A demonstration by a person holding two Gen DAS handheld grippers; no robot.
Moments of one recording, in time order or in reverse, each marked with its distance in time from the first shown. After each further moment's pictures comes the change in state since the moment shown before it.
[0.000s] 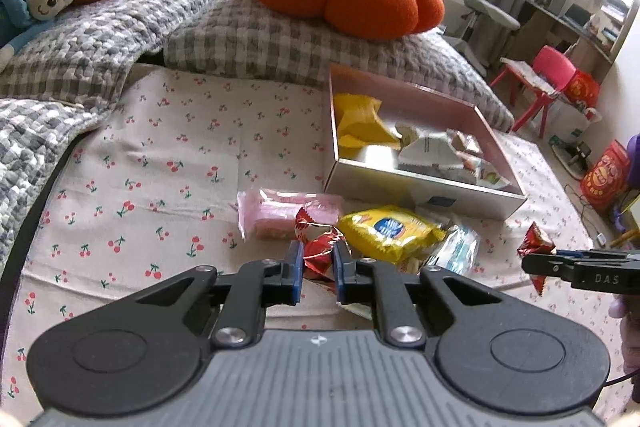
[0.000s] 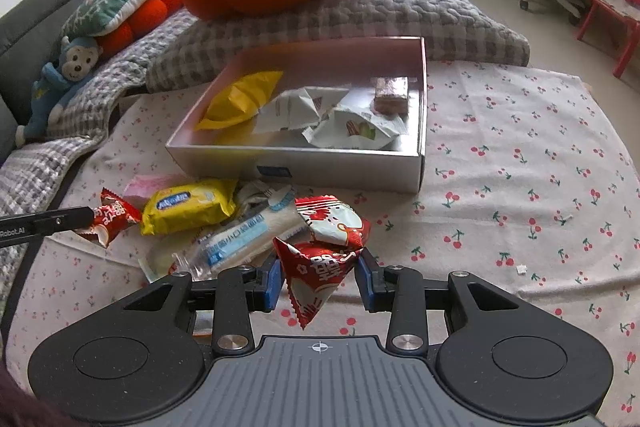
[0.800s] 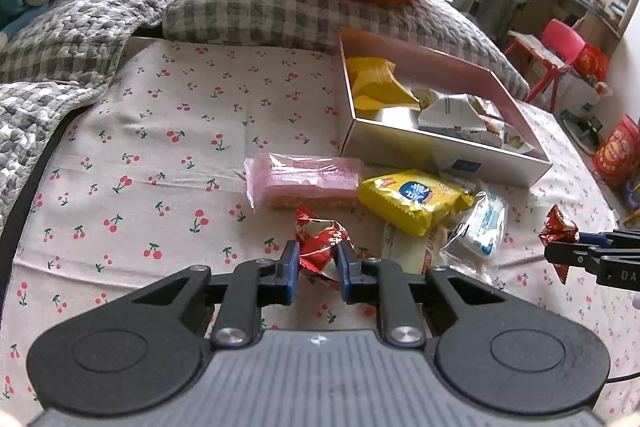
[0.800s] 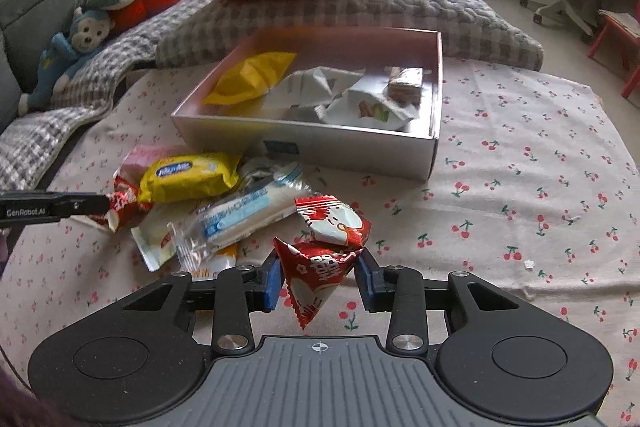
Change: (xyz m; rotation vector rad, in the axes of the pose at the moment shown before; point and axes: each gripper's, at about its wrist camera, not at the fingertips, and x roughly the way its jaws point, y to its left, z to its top) left arm 0.024 0.008 -0.013 0.030 0.072 0.030; right arm 0.008 0.005 -0.017 -0.074 0.004 -0.012
